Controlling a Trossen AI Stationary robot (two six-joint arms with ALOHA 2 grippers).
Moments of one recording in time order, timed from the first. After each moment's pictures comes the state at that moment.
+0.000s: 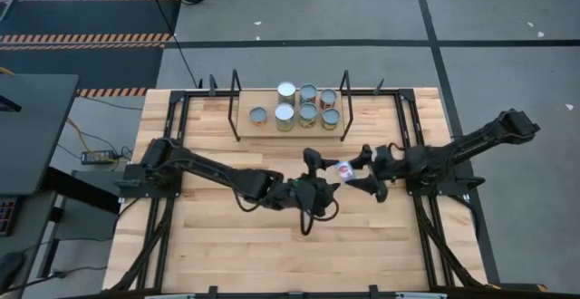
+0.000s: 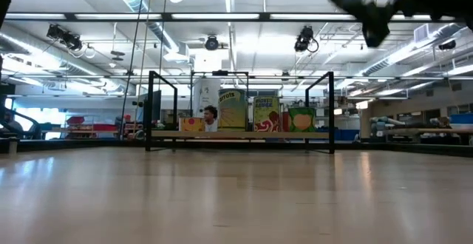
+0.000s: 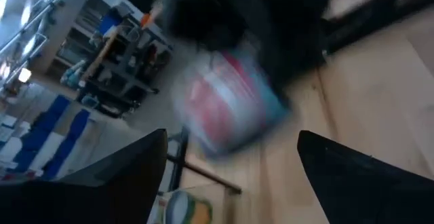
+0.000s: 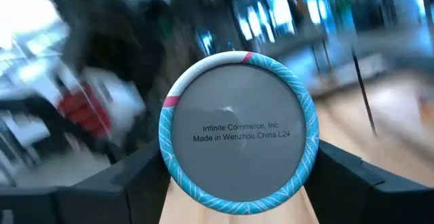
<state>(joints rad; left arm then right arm) -0.30 1.98 1.71 -0.12 -0.75 0.51 0.28 0.79 0.21 0.64 0.20 0.40</state>
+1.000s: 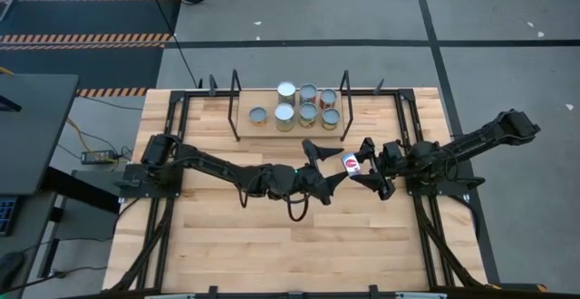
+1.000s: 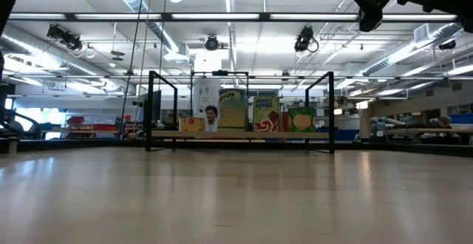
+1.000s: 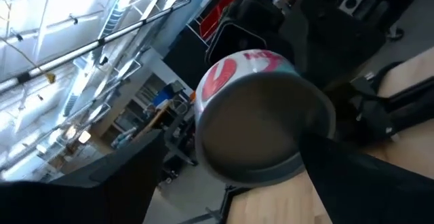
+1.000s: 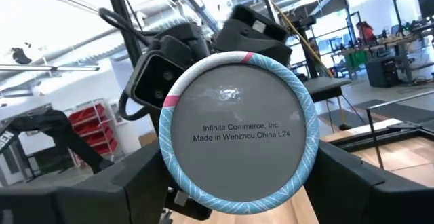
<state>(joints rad) -0.24 1.96 1.42 0.64 -0.62 0.81 0.25 0.83 0.21 0.92 0.16 0.26</state>
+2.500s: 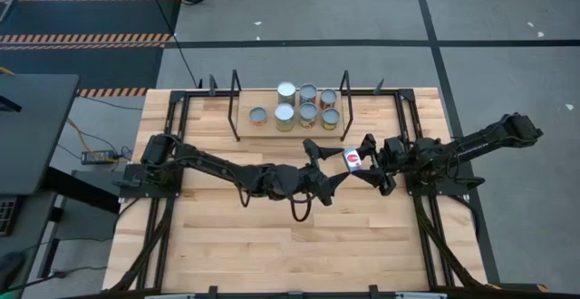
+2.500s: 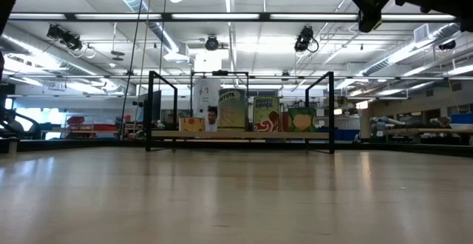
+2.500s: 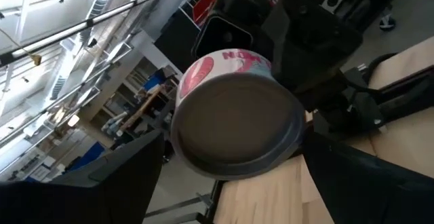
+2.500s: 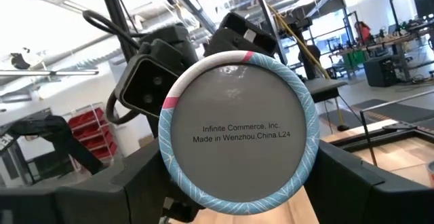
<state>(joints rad) -0.23 1.96 1.48 0.53 -0.66 0.75 0.20 0.78 0.21 0.85 0.11 0.28</state>
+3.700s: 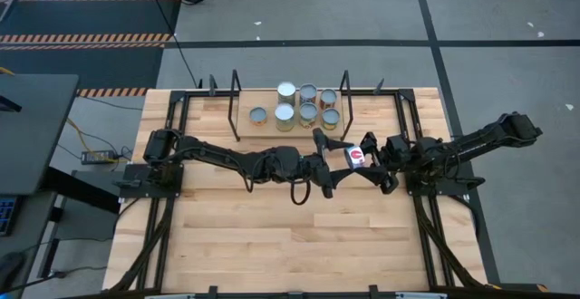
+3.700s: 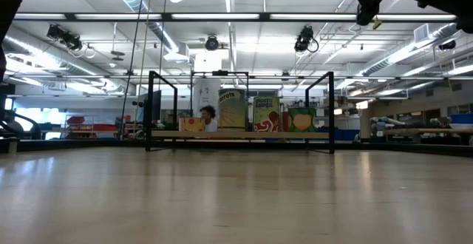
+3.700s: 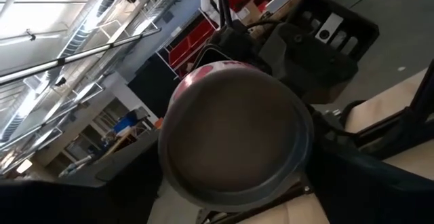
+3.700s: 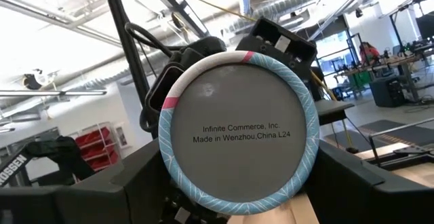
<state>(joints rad) -0.13 1.96 1.48 0.60 -0.34 0.72 0.20 0.83 0.21 1.00 0.11 0.28</state>
